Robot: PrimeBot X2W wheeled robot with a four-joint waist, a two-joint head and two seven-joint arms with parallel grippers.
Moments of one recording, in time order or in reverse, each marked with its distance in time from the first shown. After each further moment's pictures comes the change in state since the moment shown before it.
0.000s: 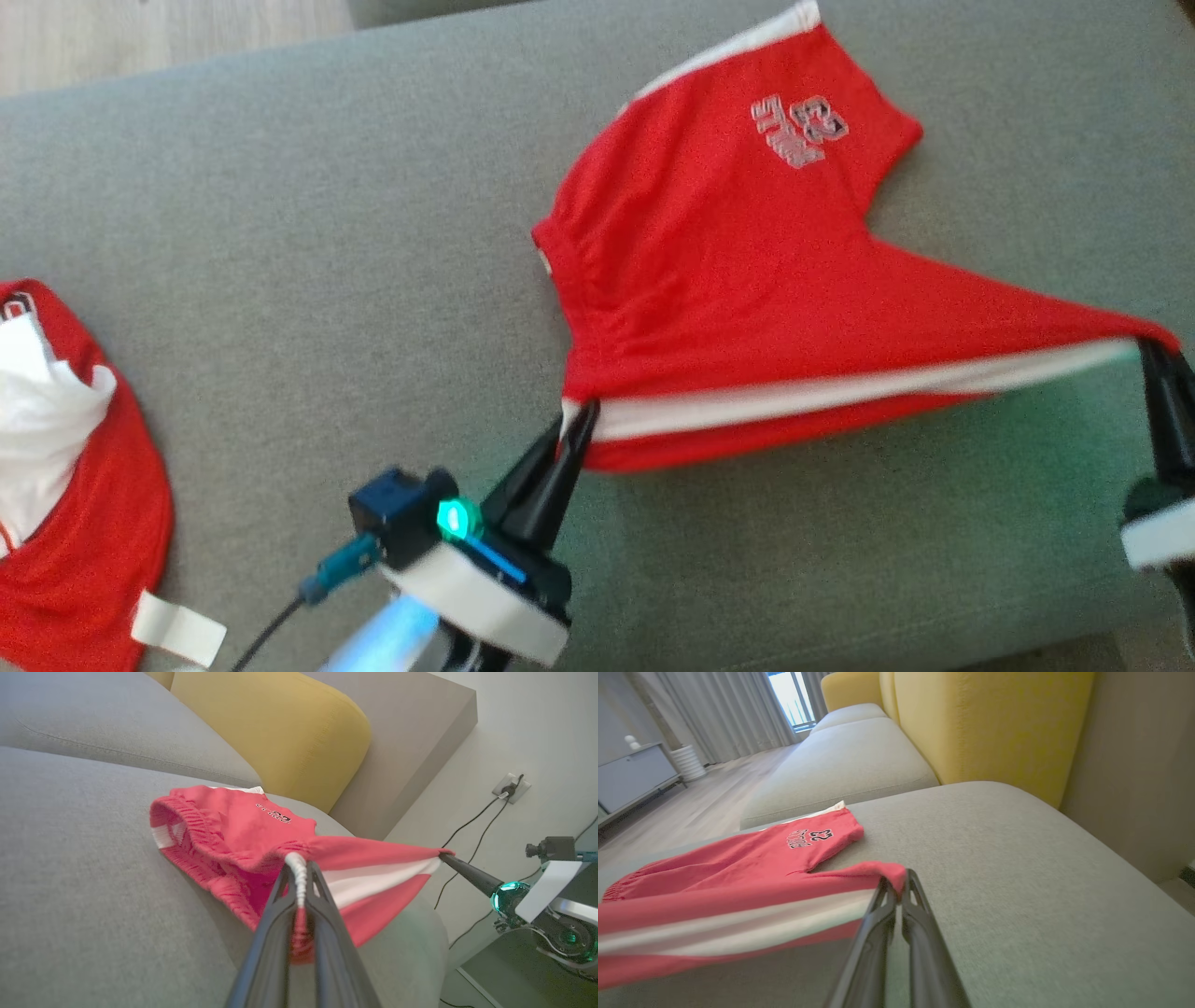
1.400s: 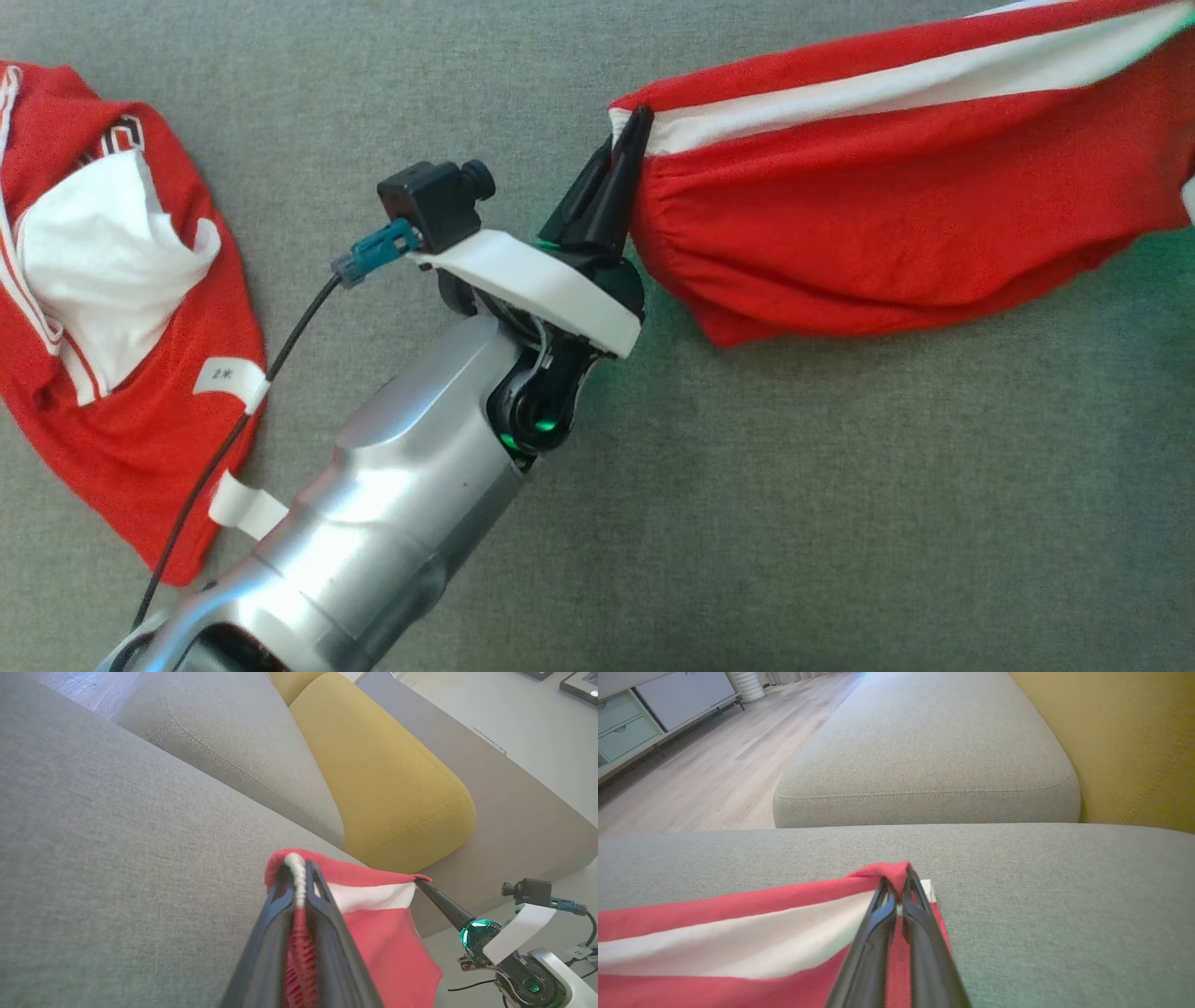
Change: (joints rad) left arm -0.543 -0.185 -0.096 0.322 -0.514 0.000 0.055; right arm -0.641 -0.066 0.081 0.200 -0.031 0.000 0.382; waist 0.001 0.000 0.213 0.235
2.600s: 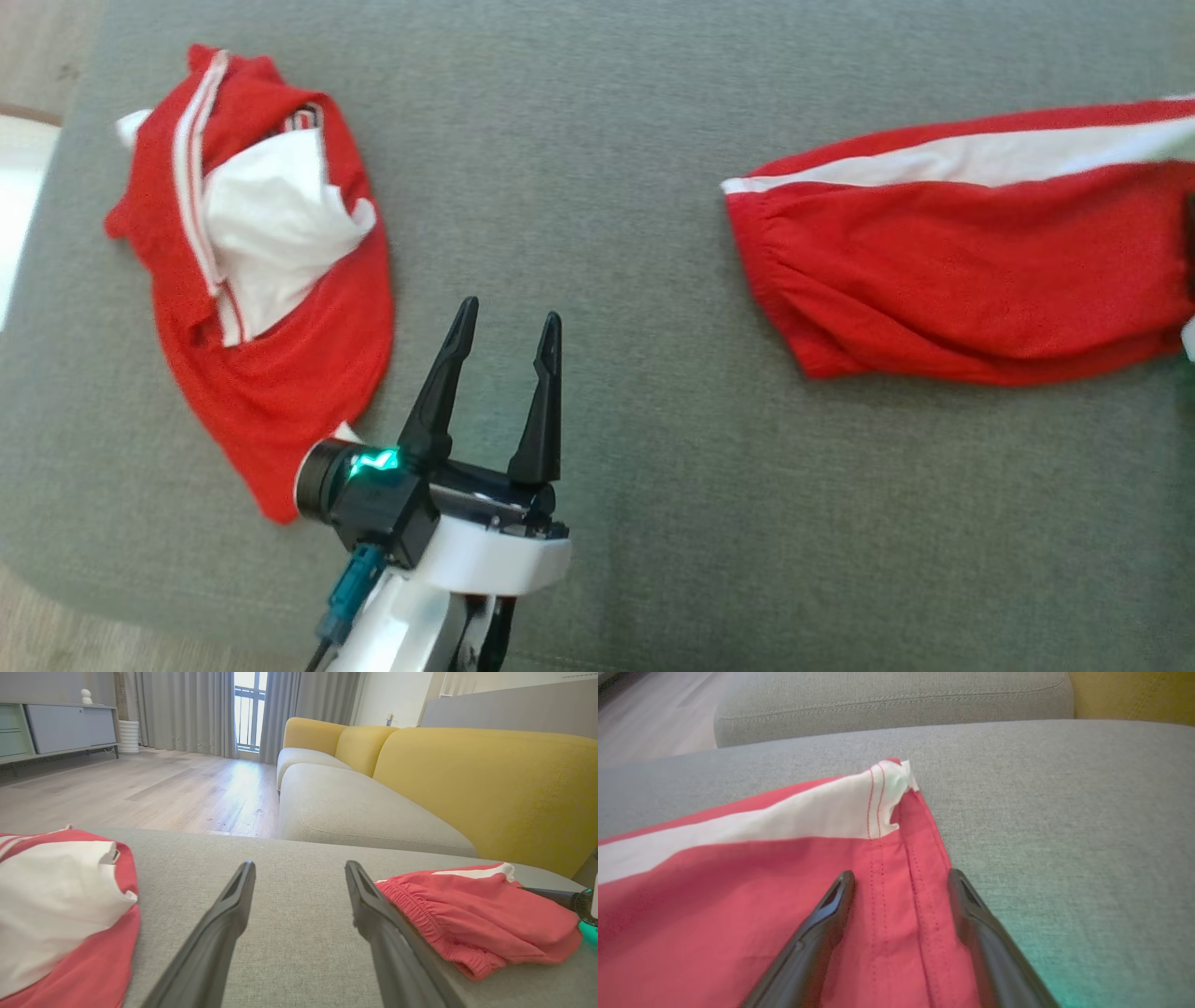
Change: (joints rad) left arm 0.636 0.002 0.387 -0.451 0.941 0.216 -0.055; right arm 0.050 0.017 -0.018 0.447 -0.074 0.000 -0.147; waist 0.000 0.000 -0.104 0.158
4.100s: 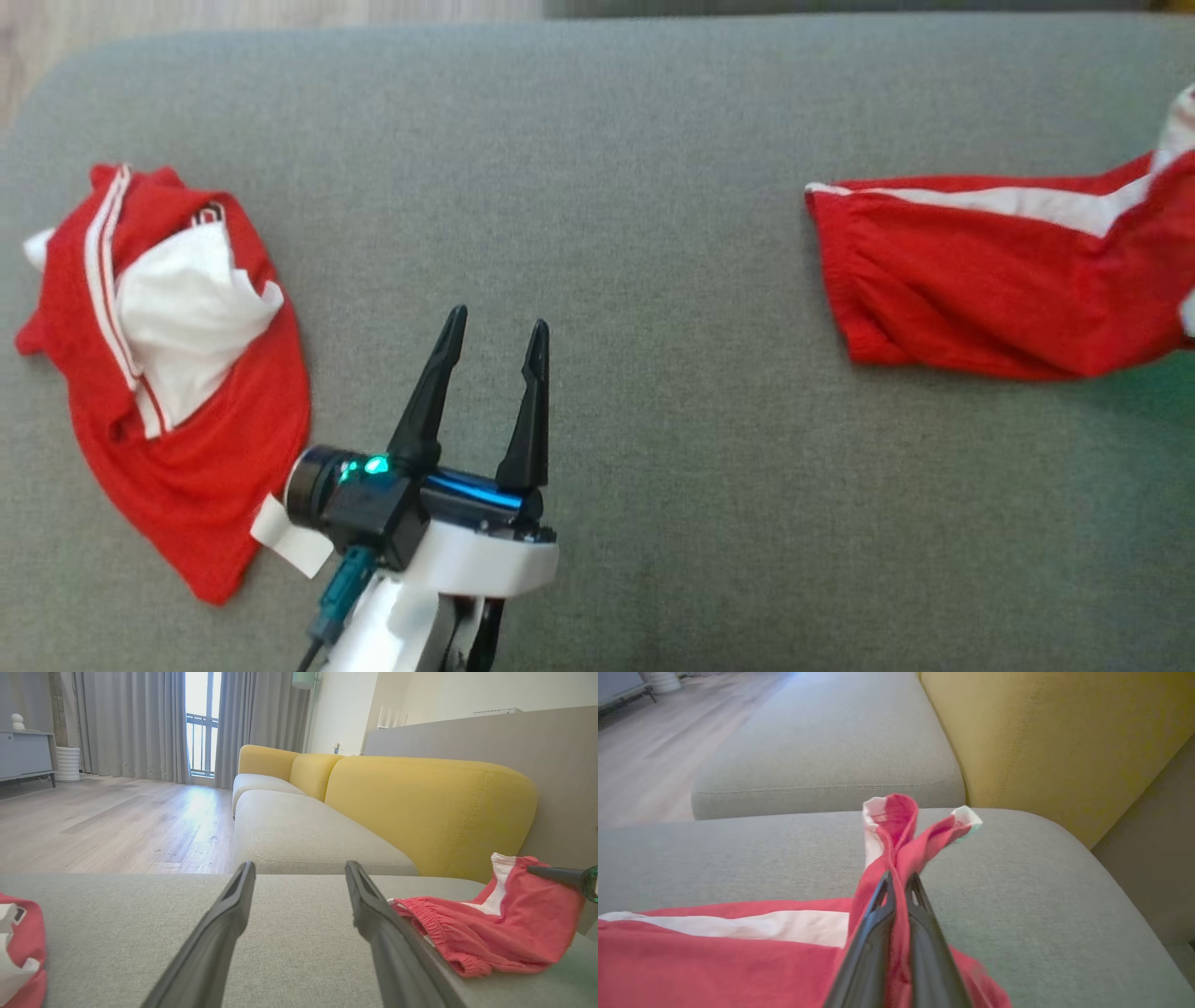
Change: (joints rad) left arm 0.007 0.000 0.027 0.022 0.016 -0.014 0.000; right arm -0.086 -0.052 0.149 0.058 0.038 0.000 -0.059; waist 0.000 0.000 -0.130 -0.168
